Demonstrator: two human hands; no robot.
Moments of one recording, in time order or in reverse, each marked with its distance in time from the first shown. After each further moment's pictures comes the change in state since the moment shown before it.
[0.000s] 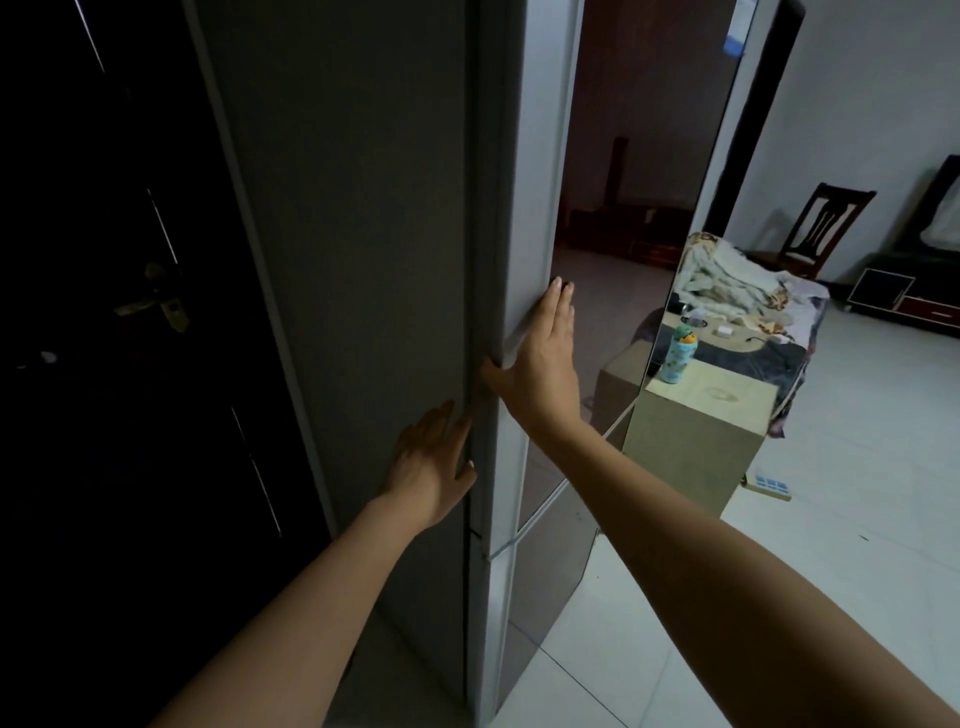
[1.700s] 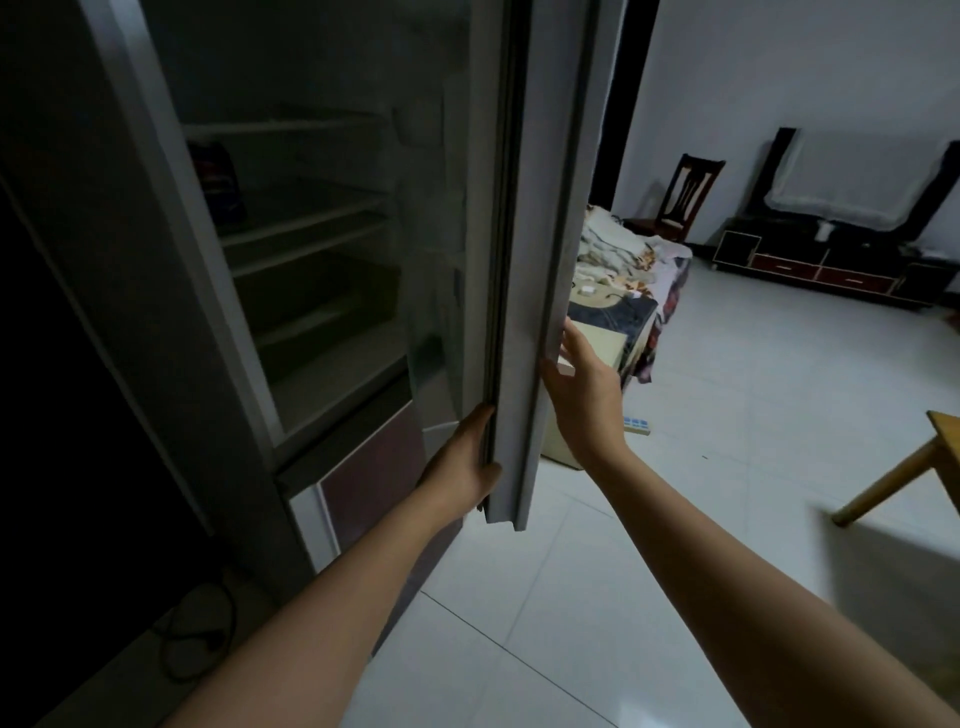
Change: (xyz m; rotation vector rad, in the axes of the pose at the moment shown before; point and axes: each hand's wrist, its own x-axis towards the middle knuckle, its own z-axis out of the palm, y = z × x) left_hand -0.061 0.315 0.063 -0.830 -0.161 0.114; right_hand -0.127 0.212 -0.245 0.077 0.202 0.095
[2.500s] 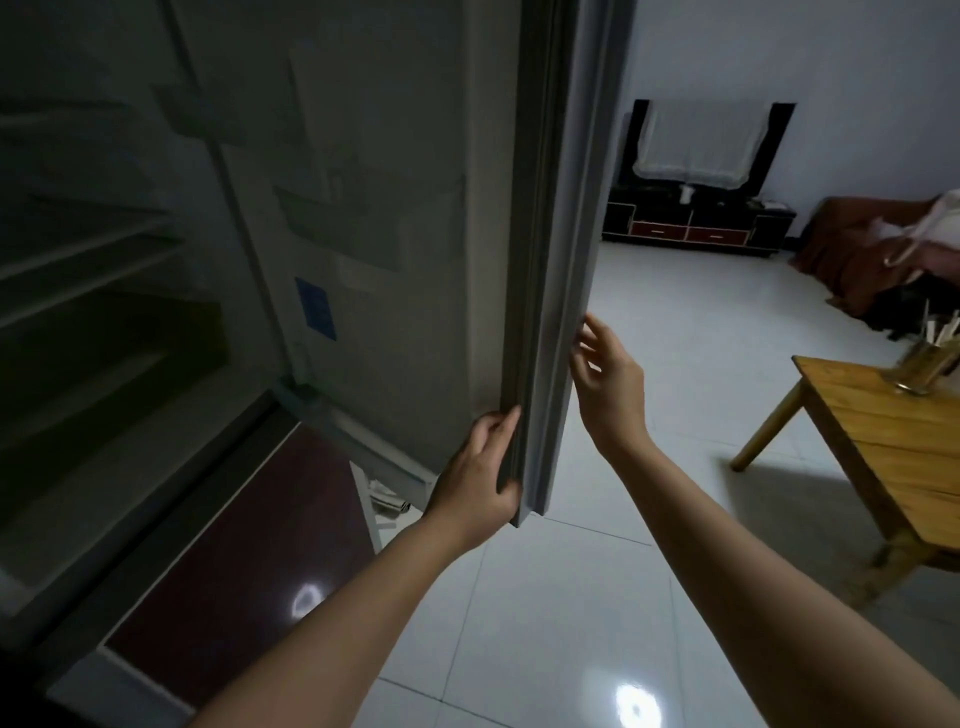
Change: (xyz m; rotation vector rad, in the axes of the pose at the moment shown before) left_hand 0.142 0.060 0.139 0.220 -0.157 0.312; right_hand 0.092 0.153 -0.109 0.005 0.247 0.203
